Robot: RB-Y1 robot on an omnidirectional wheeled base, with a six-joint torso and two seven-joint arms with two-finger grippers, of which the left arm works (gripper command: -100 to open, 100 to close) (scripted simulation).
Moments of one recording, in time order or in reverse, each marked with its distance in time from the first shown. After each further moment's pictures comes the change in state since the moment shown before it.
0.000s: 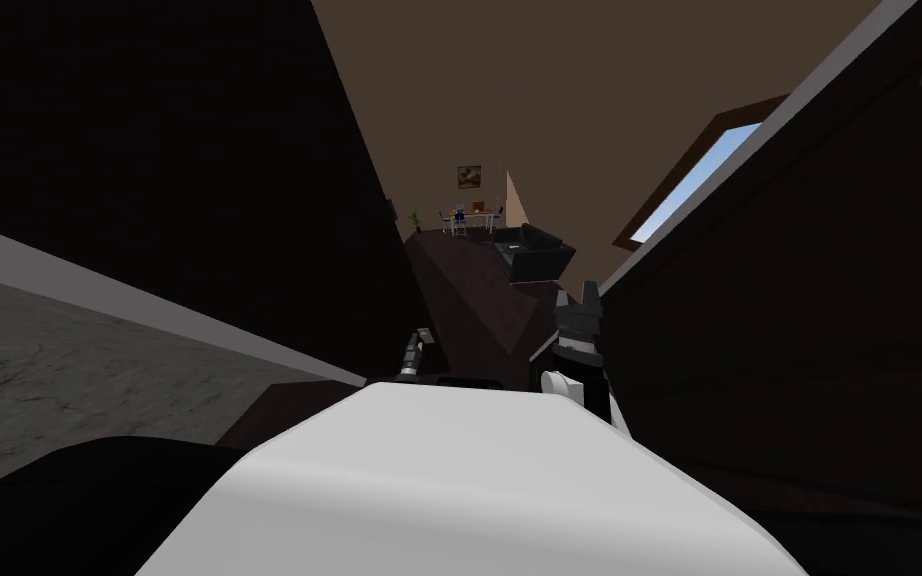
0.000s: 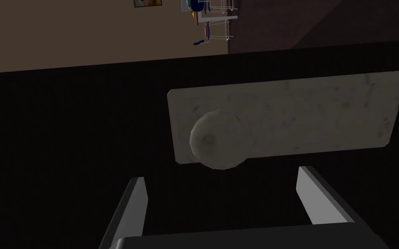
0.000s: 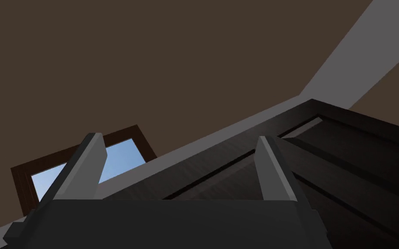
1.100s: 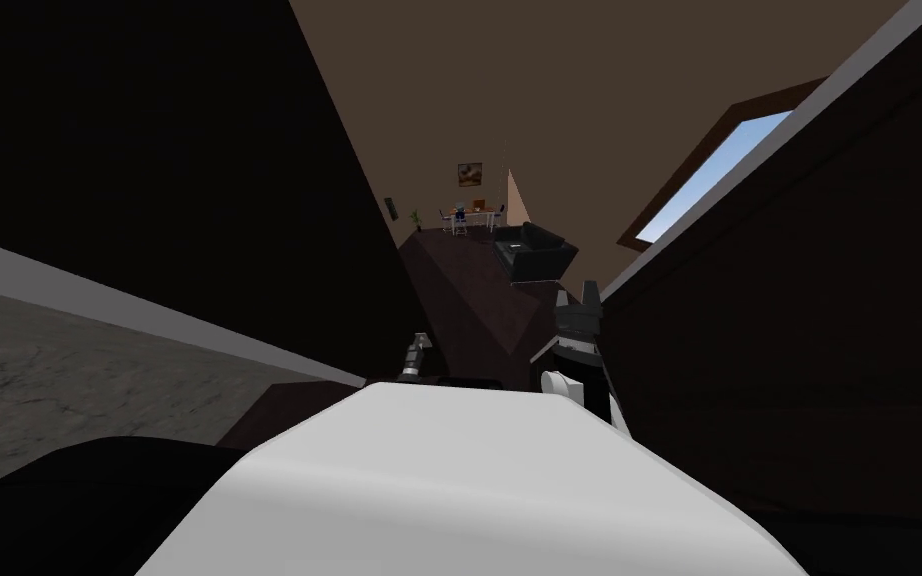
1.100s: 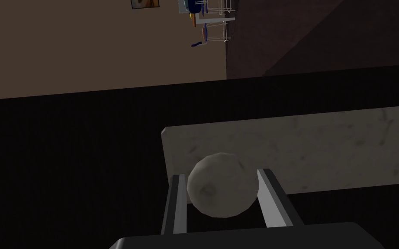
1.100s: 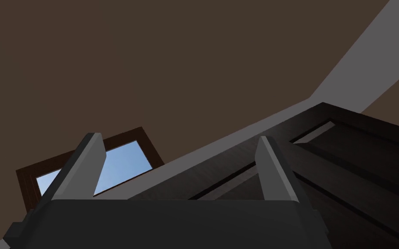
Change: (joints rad) arm -0.002 -0.016 -0.002 0.006 -0.016 -0.003 0.000
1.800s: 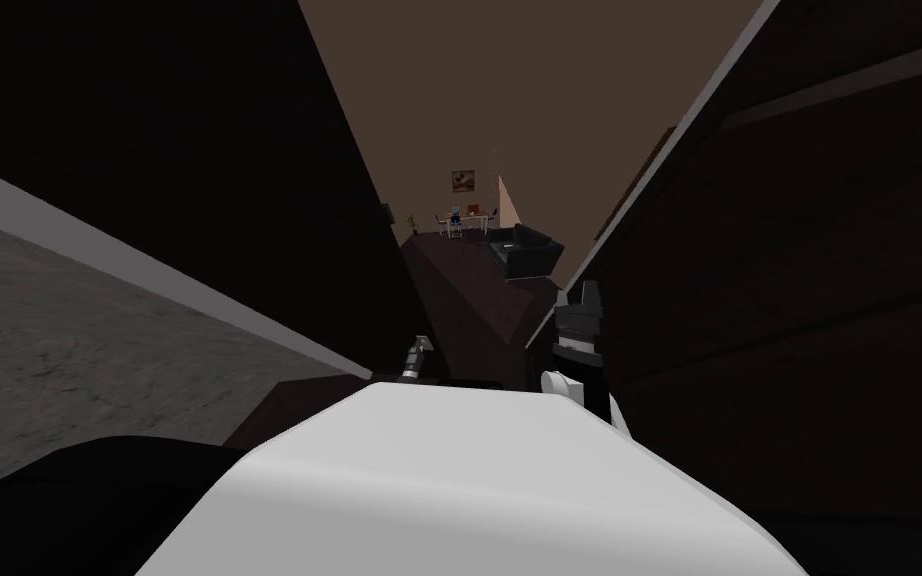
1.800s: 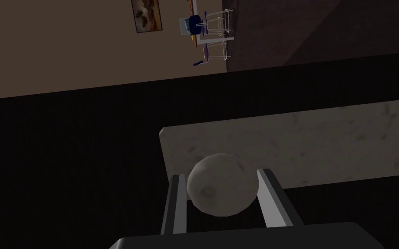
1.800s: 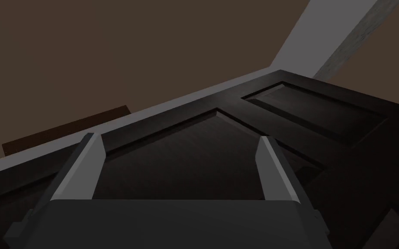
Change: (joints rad) arm 0.011 0.019 -0.014 0.017 -0.033 0.000 0.017
